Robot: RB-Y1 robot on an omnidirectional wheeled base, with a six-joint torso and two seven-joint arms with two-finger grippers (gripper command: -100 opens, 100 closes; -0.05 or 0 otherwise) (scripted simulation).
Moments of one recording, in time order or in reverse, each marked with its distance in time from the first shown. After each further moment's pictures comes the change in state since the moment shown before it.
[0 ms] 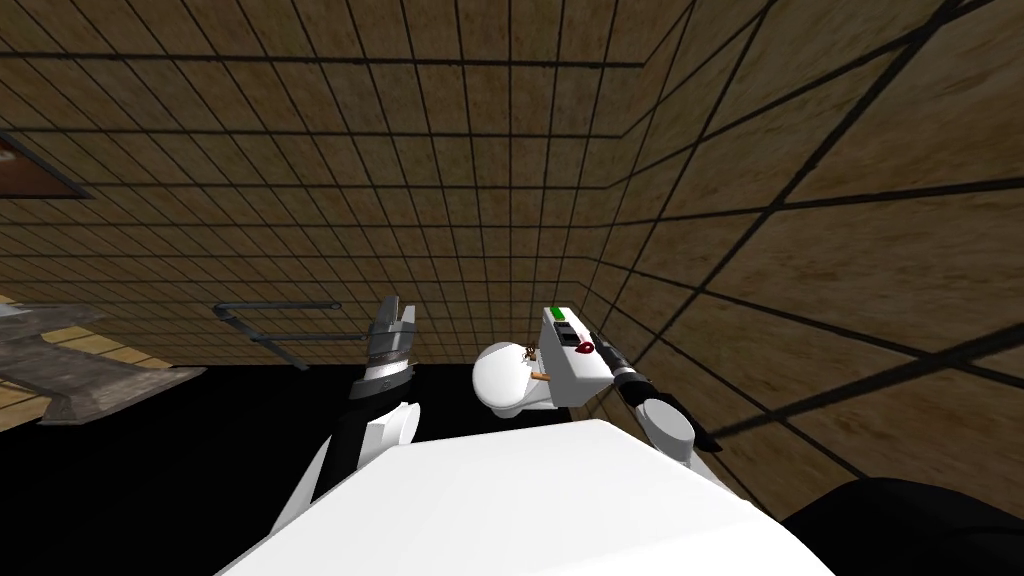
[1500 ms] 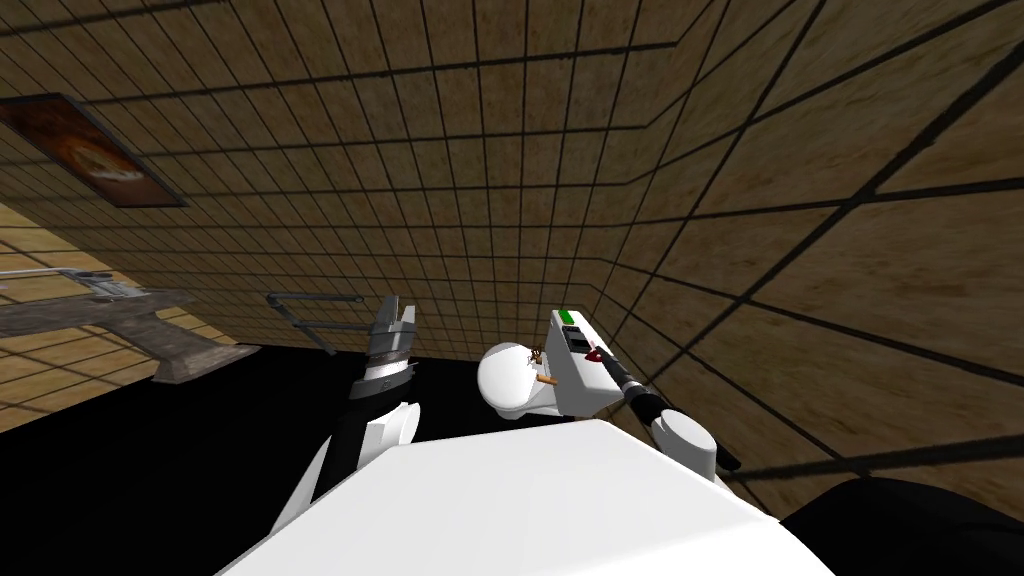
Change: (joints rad) left arm 0.000 0.000 0.000 0.000 0.000 0.000 0.000; right arm 0.031 -0.089 0.004 0.155 -0.256 0.113 -0.150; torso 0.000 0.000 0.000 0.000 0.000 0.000
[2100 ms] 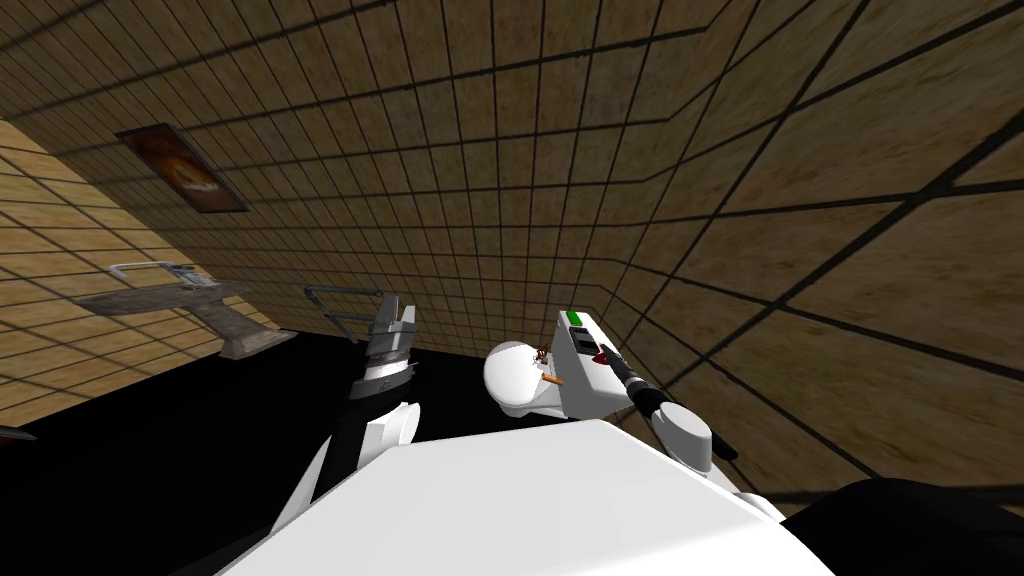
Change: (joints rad) left arm 0.000 0.000 0.000 0.000 0.000 0.000 0.000; right arm -0.063 -0.024 -0.026 0.093 -0.015 -0.011 -0.022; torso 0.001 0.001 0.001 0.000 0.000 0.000
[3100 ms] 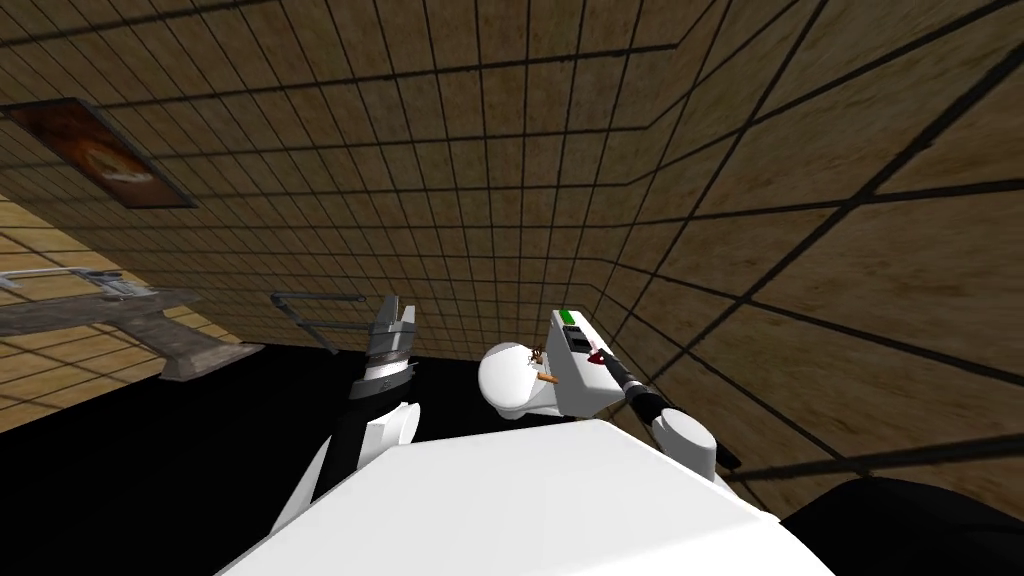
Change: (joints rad) left arm 0.000 0.000 0.000 0.000 0.000 0.000 0.000; right arm 0.050 0.028 0.011 -0.070 0.016 0.021 0.021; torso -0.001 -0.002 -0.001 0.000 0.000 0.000
